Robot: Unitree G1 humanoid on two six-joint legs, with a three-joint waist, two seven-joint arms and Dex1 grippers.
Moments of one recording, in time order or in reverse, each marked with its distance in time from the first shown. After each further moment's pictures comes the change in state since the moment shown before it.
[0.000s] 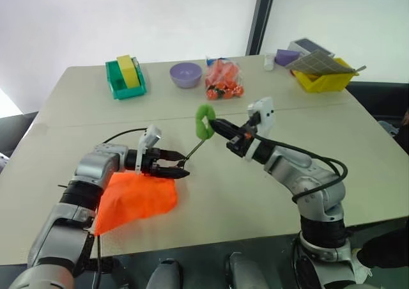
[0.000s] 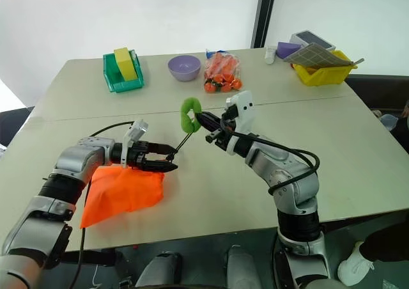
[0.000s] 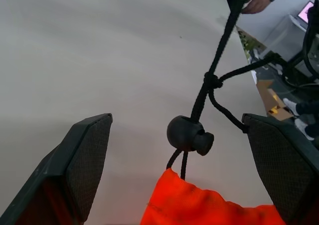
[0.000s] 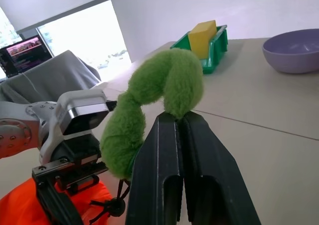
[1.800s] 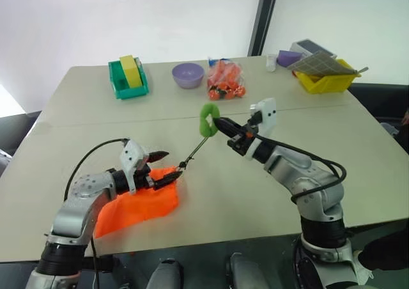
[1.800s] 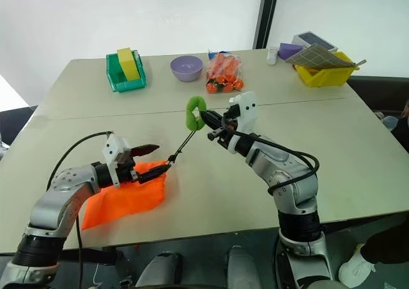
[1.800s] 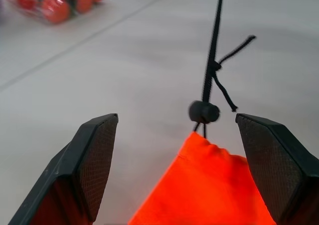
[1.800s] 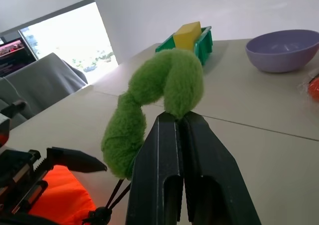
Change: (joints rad) left arm 0.528 -0.042 0.235 -0.665 0.104 -0.238 0.580; right arm 0.002 -0.013 0.013 0.050 -0.002 -0.056 -0.055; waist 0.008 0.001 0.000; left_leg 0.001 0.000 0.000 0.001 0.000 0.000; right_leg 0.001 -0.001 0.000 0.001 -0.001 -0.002
